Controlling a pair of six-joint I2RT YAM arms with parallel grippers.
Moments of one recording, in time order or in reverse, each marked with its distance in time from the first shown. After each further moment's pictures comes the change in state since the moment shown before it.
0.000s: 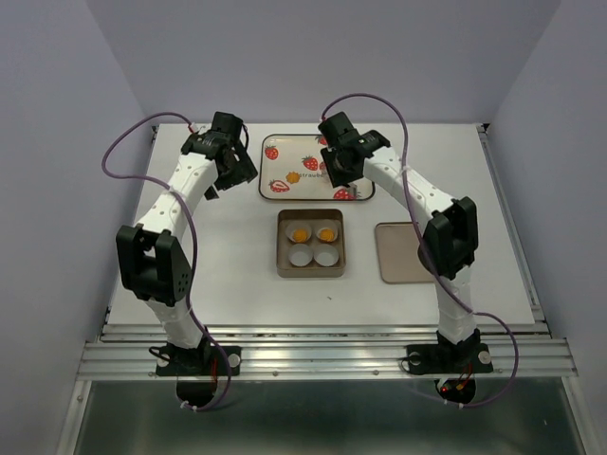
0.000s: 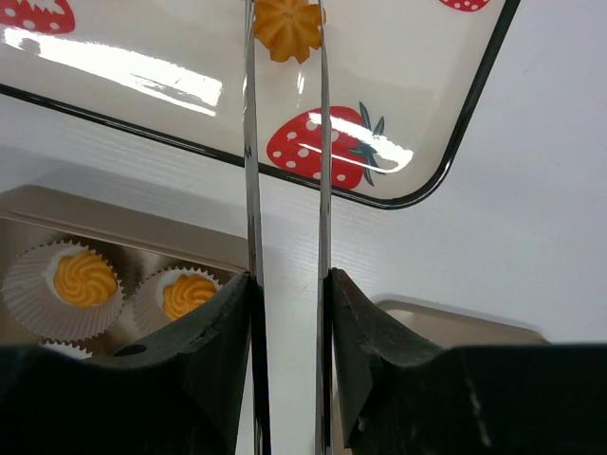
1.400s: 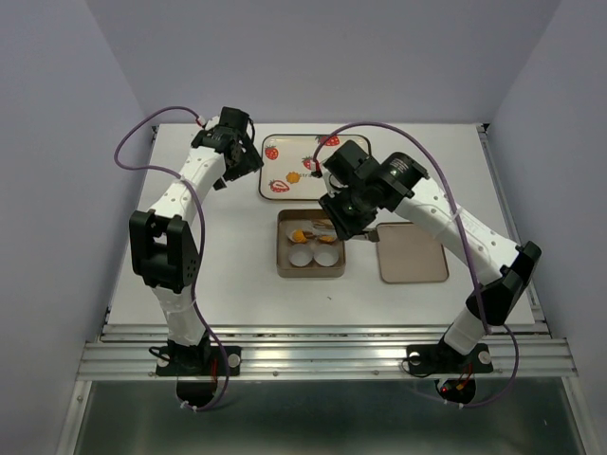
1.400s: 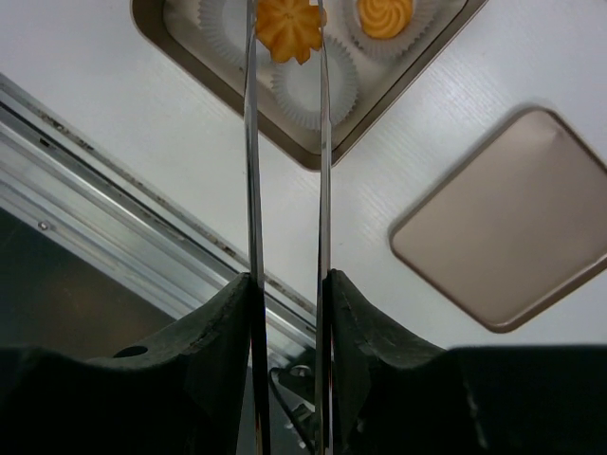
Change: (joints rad) left arm -0.002 0.117 0.069 0.116 -0.002 0.000; right arm 0.229 -0.430 -0.196 -0.357 -0.290 -0.041
